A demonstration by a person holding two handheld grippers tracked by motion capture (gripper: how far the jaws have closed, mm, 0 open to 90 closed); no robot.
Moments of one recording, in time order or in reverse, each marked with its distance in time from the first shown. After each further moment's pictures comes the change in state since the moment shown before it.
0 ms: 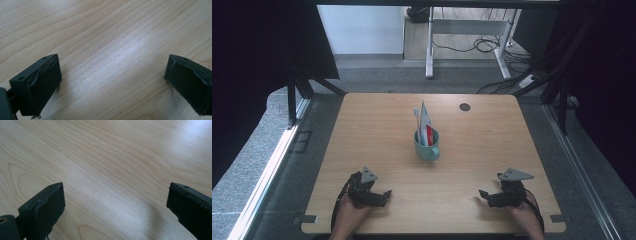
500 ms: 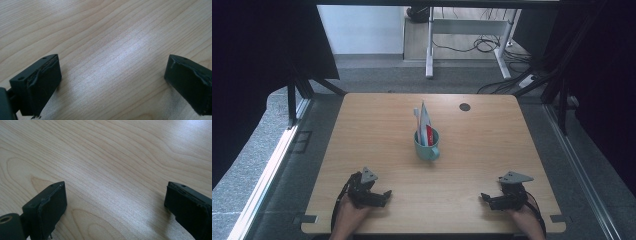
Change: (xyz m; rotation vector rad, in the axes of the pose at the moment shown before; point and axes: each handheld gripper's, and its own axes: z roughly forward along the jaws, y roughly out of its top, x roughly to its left) left arm 0.000 0.000 0.000 0.000 -0.001 0.000; right arm -0.002 -0.010 0.001 0.054 -0.015 -0.003
